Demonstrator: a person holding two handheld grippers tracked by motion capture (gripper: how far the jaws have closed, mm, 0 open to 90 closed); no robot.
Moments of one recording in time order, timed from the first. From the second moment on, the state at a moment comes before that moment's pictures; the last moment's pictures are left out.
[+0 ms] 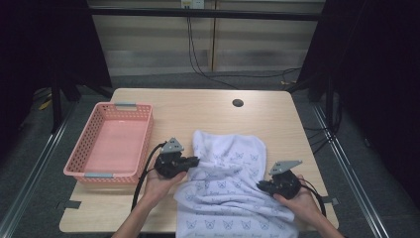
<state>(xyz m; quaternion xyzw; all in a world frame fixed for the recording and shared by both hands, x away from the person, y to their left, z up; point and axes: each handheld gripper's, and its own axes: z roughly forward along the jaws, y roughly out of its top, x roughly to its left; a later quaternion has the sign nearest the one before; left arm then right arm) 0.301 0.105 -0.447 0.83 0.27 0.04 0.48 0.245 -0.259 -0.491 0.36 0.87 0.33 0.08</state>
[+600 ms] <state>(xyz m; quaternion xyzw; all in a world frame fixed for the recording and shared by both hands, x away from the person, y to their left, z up) 0.298 0.121 -0.458 0.82 0.31 -0.01 0.48 0.250 -0.278 -0.460 0.39 0.83 0.38 0.13</state>
